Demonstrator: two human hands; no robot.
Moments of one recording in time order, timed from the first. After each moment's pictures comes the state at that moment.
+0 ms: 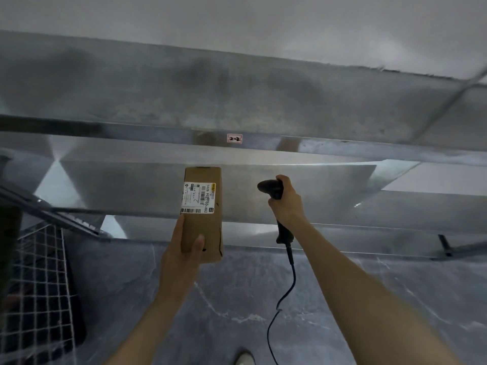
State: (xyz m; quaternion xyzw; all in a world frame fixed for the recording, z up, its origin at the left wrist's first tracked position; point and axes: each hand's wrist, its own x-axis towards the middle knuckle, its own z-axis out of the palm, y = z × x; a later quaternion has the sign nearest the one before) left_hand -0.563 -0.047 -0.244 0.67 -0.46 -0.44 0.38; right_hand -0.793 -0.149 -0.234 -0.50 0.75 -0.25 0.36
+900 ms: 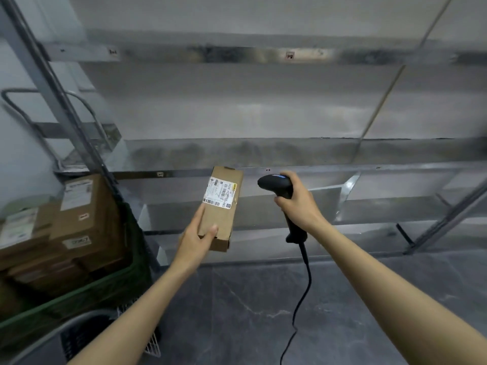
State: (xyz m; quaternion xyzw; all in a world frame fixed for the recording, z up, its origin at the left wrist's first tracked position) left_hand -0.355 0.136 0.013 0.56 -0.64 -0.39 0.36; right_hand -0.605 0.144 0.095 -0.58 0.65 -0.42 0.26
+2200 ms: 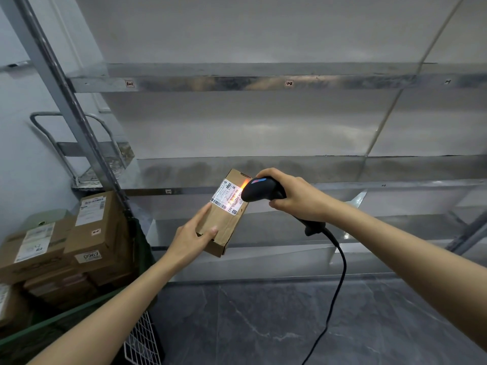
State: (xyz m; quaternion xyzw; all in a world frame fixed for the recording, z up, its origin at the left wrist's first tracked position) left_hand -0.342 0.106 0.055 0.51 -0.73 -0.32 0.32; right_hand -0.609 0.143 0.190 -0.78 0.54 -0.23 0.22
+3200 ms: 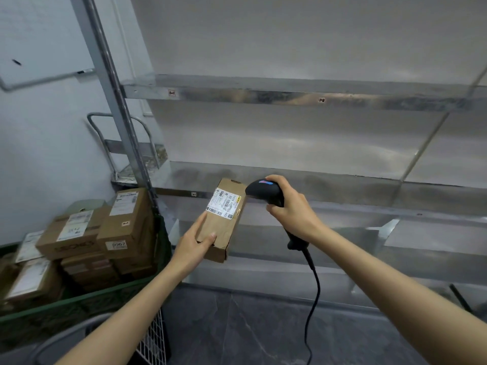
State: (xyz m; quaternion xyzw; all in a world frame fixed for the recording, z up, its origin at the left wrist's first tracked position) left_hand -0.324 0.125 0.054 0.58 -0.63 -0.33 0.39; right_hand -0.569 0.127 0.166 -0.72 0.52 -0.38 0.24
